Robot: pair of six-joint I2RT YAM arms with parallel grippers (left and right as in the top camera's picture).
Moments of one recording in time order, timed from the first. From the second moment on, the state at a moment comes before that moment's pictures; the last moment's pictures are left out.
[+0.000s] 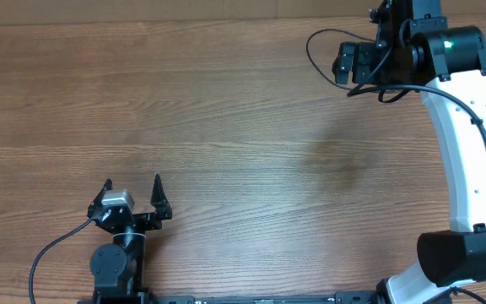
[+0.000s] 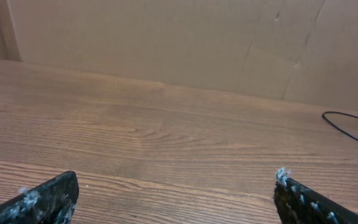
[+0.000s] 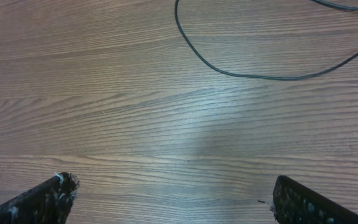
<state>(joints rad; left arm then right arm) 0.01 0.02 0.01 -0.08 -0.04 -0.15 0.13 1.77 1.97 -1.26 -0.07 0.21</state>
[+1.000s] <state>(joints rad) 0.01 0.01 0.01 -0.08 -0.04 -0.15 0.23 1.08 0.53 0.28 -0.07 0.27</state>
